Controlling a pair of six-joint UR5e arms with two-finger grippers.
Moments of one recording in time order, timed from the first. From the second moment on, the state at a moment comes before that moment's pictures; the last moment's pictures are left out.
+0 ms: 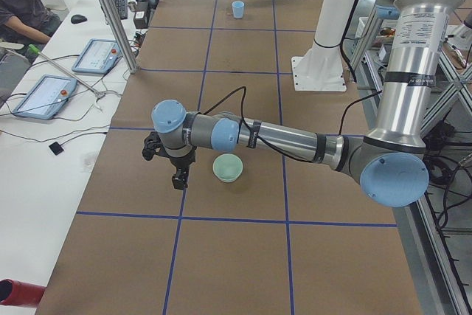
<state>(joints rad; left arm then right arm) -1.48 -1.69 -1.64 -1.48 -2.40 -0.01 1.46 -1.65 1.76 -1.41 2.39 0.10</state>
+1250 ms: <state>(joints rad) -1.48 -1.62 -1.82 -1.45 -2.40 -0.07 1.47 -1.66 1.75 -1.41 2.39 0.12</state>
